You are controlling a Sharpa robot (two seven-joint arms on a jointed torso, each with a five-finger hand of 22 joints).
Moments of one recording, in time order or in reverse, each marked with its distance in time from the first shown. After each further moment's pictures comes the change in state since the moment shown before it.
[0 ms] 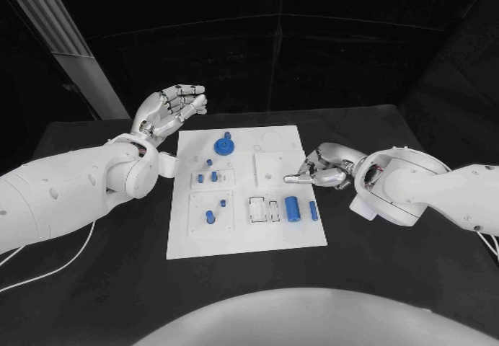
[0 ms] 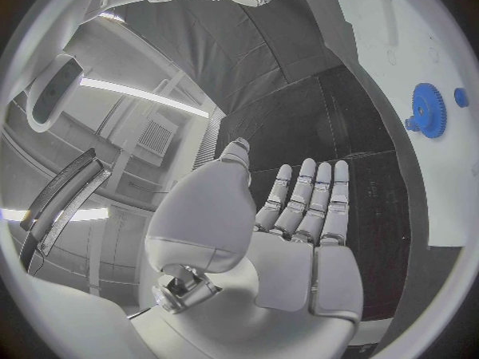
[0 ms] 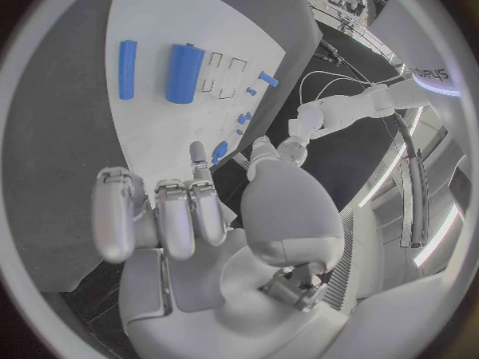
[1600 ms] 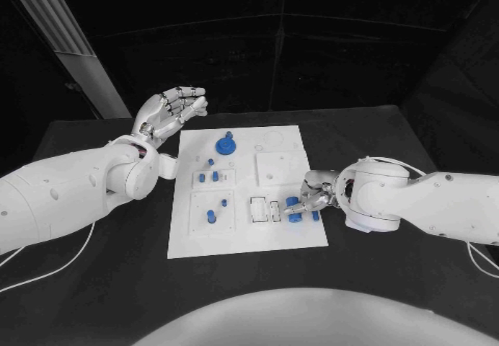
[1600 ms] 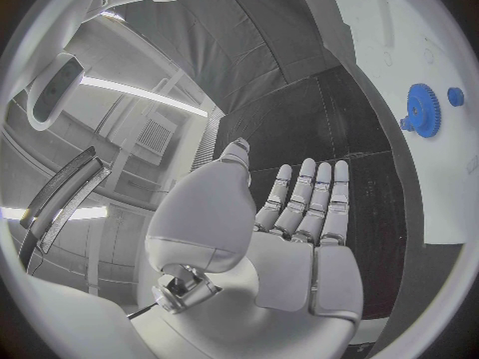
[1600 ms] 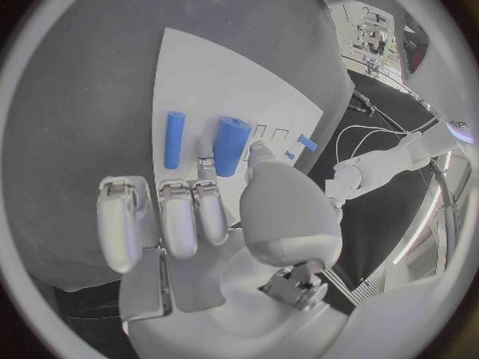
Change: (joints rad) left arm -0.007 -0.010 0.000 0.003 0.000 0.008 0.000; left_hand -0.004 0.004 0.000 0.000 0.000 0.000 0.000 0.000 -0.001 0.000 0.000 0.004 -0.001 0.000 0.000 0.000 -0.004 0.000 0.000 0.000 0.000 0.000; right arm -0.037 0.132 -0.001 -0.050 -0.150 0.278 -0.313; right_hand -0.002 0.045 -0.001 -0.004 0.046 0.056 -0.032 0.065 0.060 0.005 -0.027 0.000 0.000 0.000 -0.036 0.000 0.000 -0.030 0.006 -0.040 0.096 0.000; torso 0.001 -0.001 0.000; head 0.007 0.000
